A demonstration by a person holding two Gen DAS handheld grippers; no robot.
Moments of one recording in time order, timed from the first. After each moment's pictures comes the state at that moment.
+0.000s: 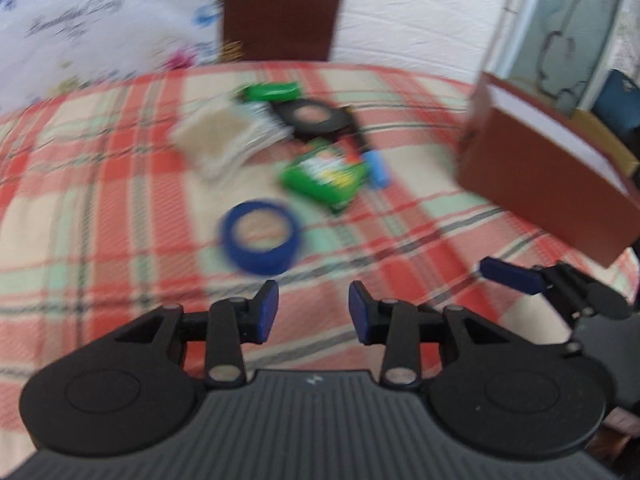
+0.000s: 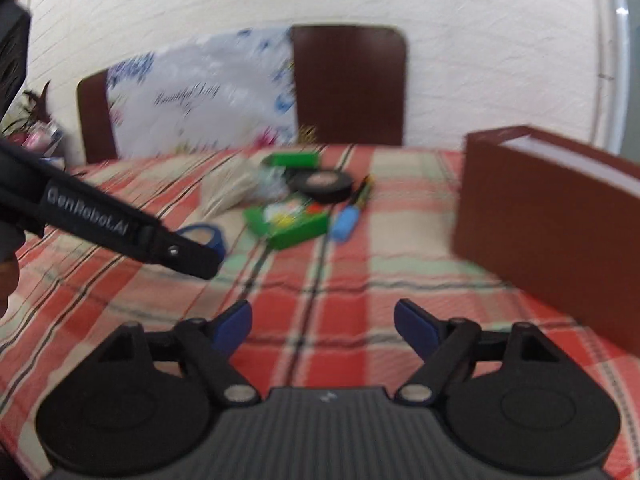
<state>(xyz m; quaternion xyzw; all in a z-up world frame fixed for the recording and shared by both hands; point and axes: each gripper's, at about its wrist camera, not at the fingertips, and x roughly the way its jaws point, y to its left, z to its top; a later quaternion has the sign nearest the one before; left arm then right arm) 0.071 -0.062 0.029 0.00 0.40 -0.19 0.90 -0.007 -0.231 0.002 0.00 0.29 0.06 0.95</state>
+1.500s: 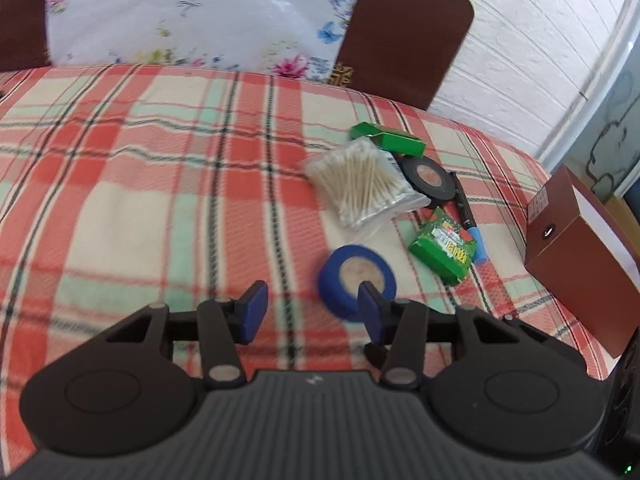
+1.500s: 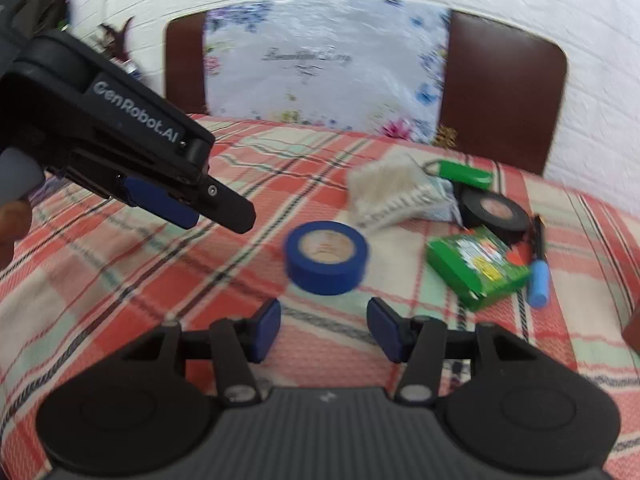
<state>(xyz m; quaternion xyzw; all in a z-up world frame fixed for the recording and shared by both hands) 0.120 0.018 0.040 -0.09 0.40 -0.14 0.90 0.065 -0.133 -0.001 -0.06 0.31 0.15 0.94</state>
